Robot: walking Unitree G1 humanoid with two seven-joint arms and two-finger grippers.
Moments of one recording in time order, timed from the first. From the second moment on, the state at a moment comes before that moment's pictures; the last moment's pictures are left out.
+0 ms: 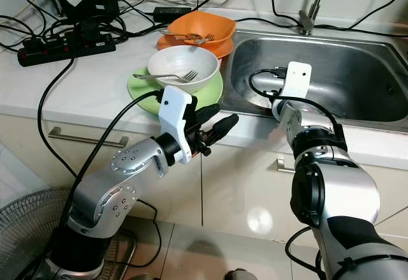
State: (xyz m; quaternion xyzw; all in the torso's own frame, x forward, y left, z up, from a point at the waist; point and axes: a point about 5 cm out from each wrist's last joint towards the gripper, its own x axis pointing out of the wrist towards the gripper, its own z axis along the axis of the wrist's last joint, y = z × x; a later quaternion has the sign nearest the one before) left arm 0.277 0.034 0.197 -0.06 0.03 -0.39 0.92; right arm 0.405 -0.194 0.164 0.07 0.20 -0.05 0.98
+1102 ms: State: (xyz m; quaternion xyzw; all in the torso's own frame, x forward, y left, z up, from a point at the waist) left arm 0.296 0.071 0.235 0.01 -0.17 -0.21 0.96; right arm 0.360 -0.146 0.192 0.02 -0.25 -0.01 0.97
